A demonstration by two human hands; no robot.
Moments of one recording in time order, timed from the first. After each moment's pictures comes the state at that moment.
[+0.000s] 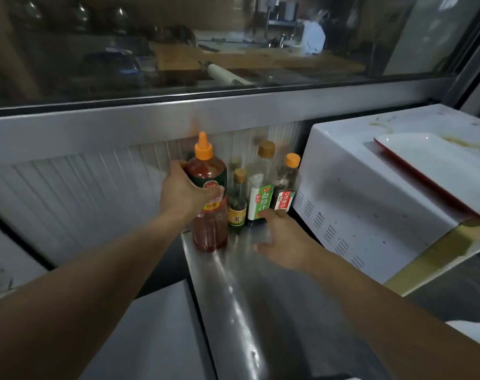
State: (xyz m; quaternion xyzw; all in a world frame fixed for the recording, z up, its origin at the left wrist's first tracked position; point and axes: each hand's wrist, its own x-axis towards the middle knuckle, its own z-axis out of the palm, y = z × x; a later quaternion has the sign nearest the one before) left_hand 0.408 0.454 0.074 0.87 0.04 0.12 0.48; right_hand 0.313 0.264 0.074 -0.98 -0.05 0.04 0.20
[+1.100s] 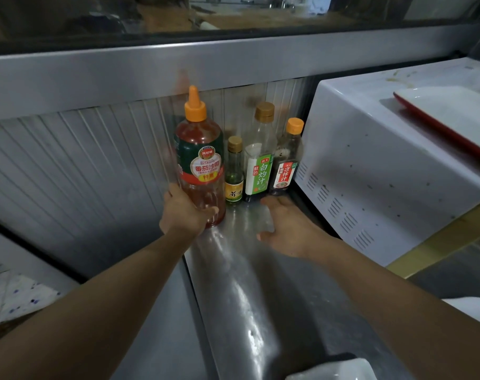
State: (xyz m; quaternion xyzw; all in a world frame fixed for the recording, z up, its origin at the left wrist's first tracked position) left_hand 0.380 0.438 -0.011 0.91 0.13 0.02 0.38; right_hand 0.318 0.248 0.031 -0.97 -0.04 0.09 0.22
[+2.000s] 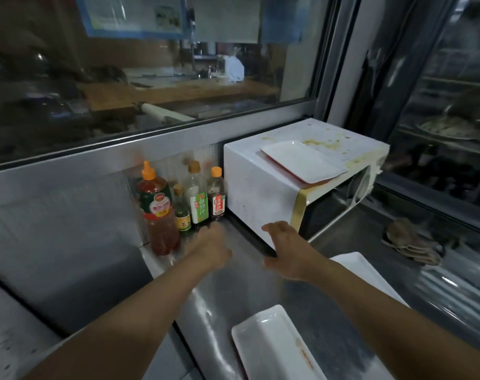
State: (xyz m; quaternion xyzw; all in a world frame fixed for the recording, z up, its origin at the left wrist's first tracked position) left_hand 0.223 0.351 0.125 0.96 -0.17 -0.13 0.18; right_hand 0.129 0.199 0.144 -0.98 0.07 0.03 0.18
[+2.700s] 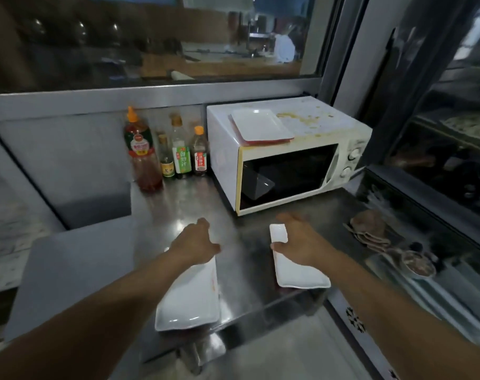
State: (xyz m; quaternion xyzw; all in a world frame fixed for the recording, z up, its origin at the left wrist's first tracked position) left_hand 0.027 0.234 0.096 0.95 -0.02 -0.16 0.27; right_hand -0.013 0.012 0.119 -0.97 0.01 0.05 0.23
